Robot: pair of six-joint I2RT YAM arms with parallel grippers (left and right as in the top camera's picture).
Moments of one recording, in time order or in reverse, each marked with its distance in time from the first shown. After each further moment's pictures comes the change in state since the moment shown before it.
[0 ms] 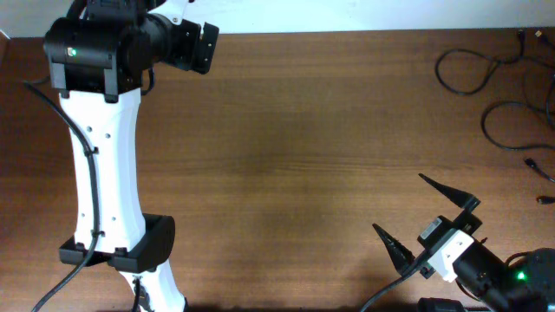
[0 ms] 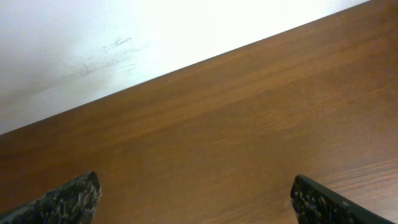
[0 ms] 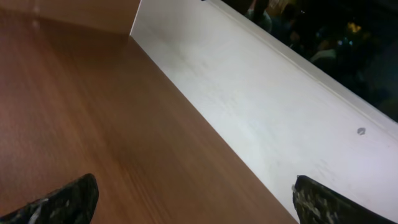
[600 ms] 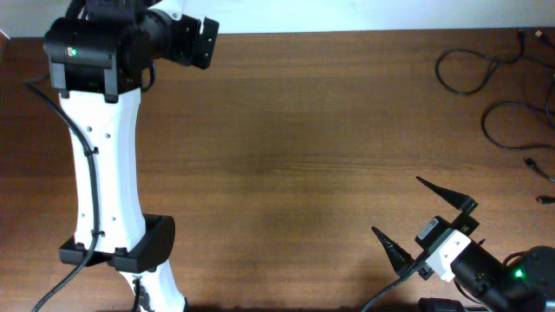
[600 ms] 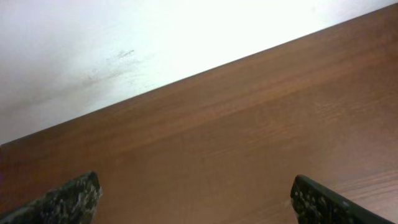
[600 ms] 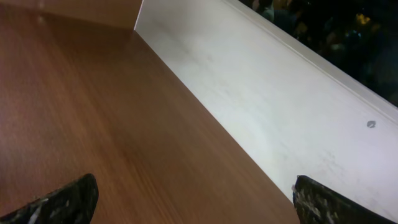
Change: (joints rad) left arm 0.000 0.000 0.000 0.040 0.006 0.000; right arm 0.000 0.000 0.000 -0.042 0.000 -0.014
